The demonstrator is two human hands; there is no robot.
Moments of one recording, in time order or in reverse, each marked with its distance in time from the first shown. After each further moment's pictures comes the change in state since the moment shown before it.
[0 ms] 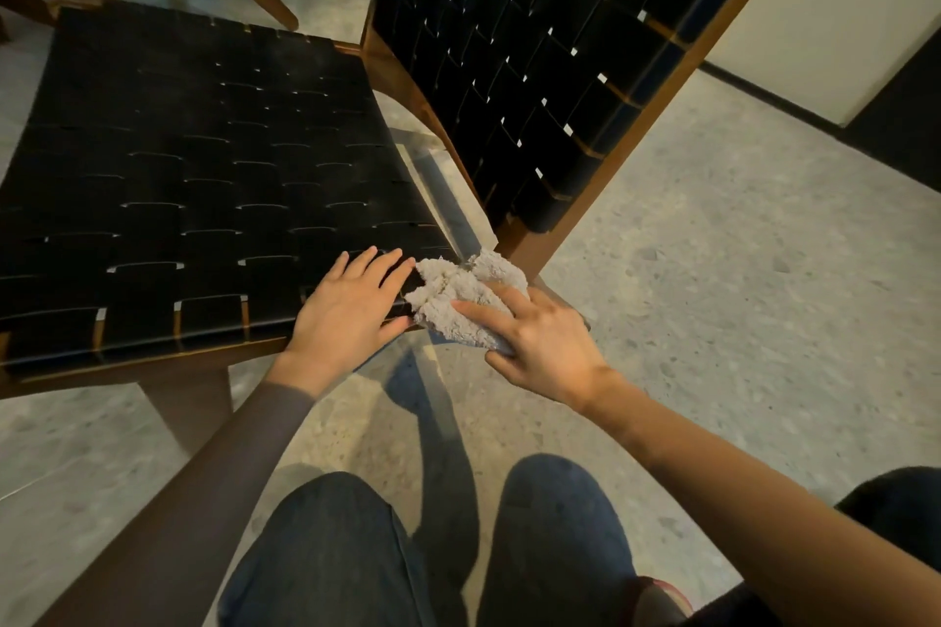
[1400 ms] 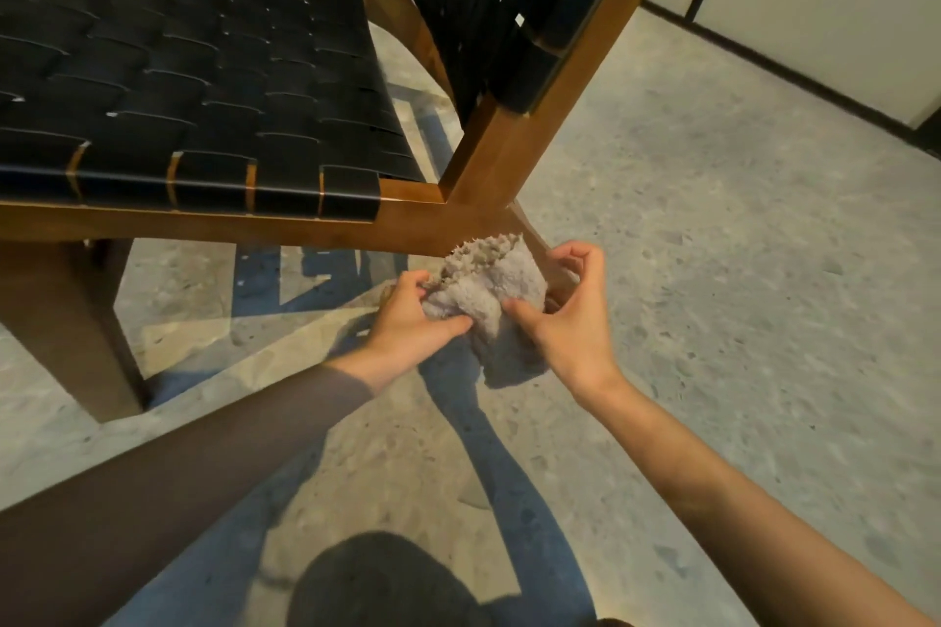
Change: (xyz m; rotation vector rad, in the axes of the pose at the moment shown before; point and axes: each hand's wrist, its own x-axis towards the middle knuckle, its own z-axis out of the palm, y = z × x) left_hand 0.031 0.141 0.110 -1.280 0.042 -0.634; right_hand -0.051 0.041 0.089 1.173 0.442 0.525
